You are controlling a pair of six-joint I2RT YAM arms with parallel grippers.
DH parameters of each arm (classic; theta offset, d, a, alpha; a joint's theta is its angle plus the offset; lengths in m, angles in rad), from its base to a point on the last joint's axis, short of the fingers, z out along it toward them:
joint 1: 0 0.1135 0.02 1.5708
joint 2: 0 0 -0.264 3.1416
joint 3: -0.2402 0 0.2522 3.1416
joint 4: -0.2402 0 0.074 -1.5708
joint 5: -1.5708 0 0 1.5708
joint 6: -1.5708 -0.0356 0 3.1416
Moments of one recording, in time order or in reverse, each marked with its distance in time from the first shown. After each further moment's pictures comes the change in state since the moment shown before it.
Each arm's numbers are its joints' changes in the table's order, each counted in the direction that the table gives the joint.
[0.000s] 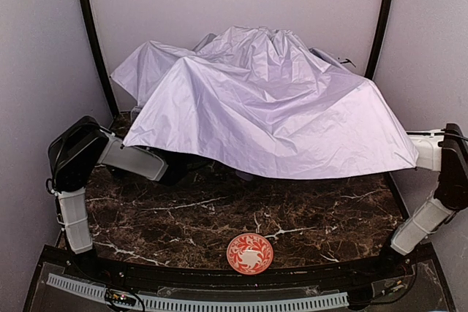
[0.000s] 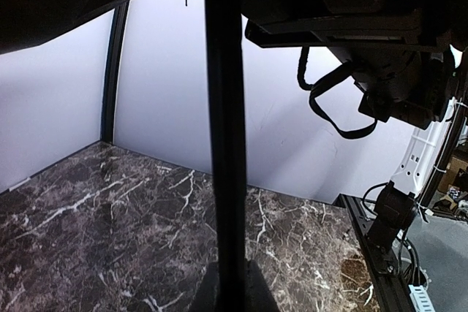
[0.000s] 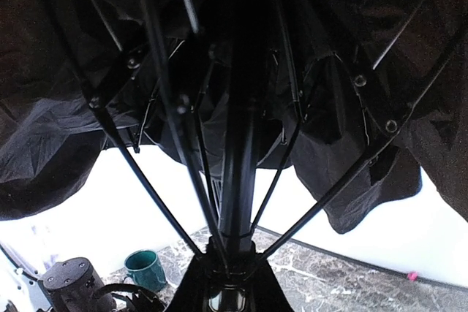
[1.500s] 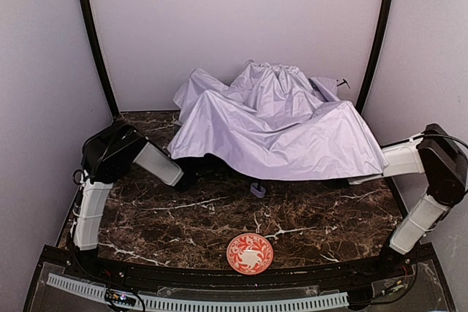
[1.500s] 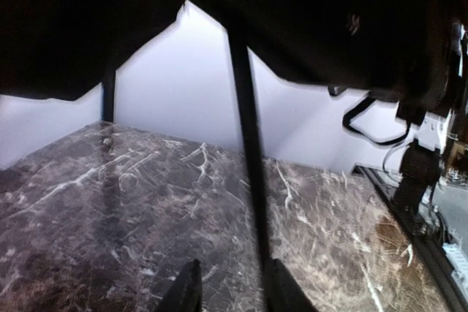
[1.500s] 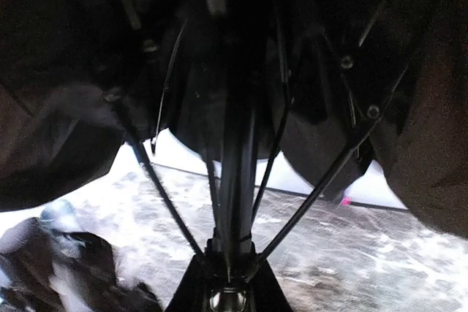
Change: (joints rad) left arm 0.054 -0.320 -0.107 0.163 -0.131 -0.023; right arm -0.006 -0.071 0.238 0.160 -0.266 0.046
